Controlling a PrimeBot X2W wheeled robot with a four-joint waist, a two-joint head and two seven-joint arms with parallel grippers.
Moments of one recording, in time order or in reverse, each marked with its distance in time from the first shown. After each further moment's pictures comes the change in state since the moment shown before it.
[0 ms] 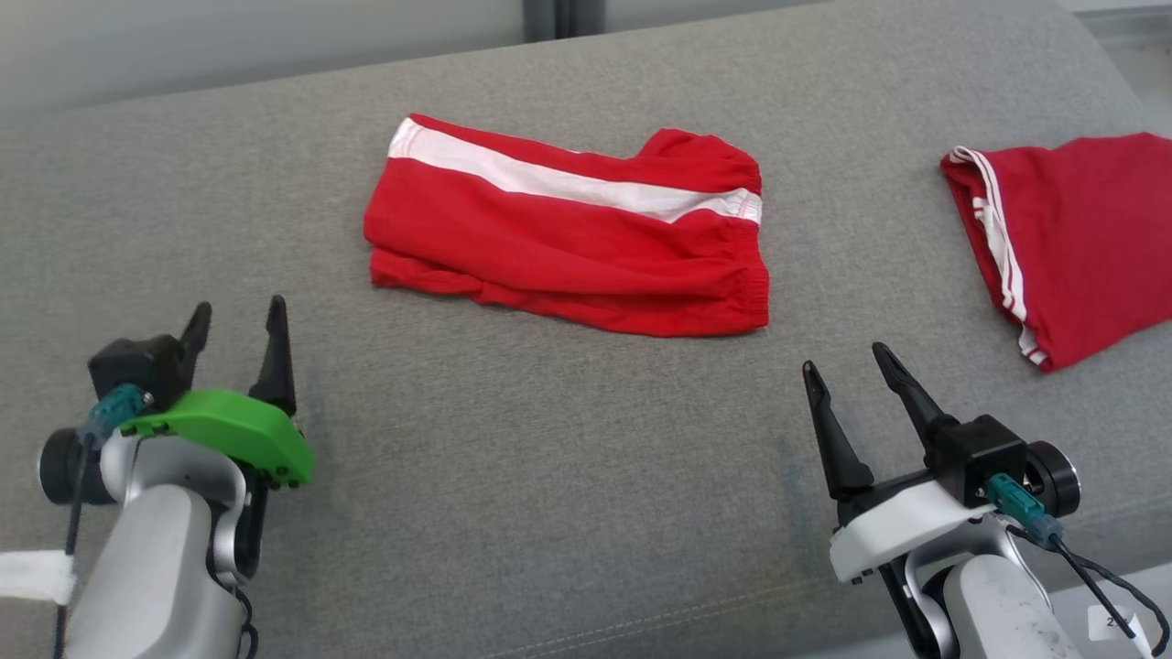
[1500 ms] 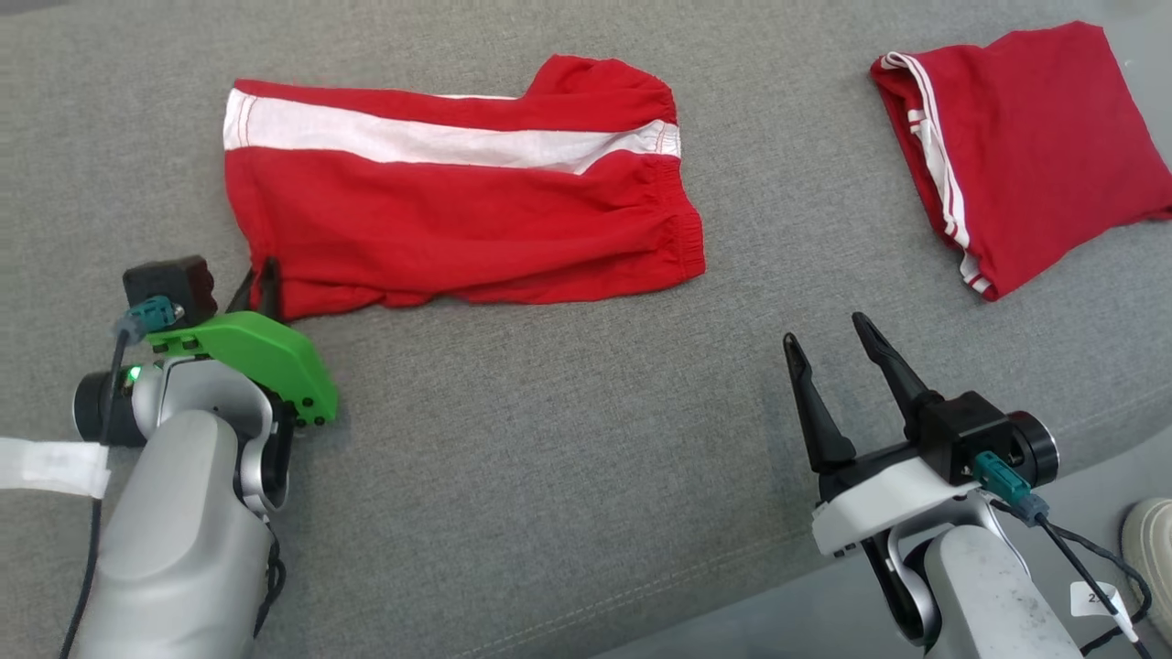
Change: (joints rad) left arm -0.242 -0.031 -0.053 0.246 -0.035 0.019 0.102; right arm -0.082 0.000 0.043 0.060 0.027 0.000 -0.067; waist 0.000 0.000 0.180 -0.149
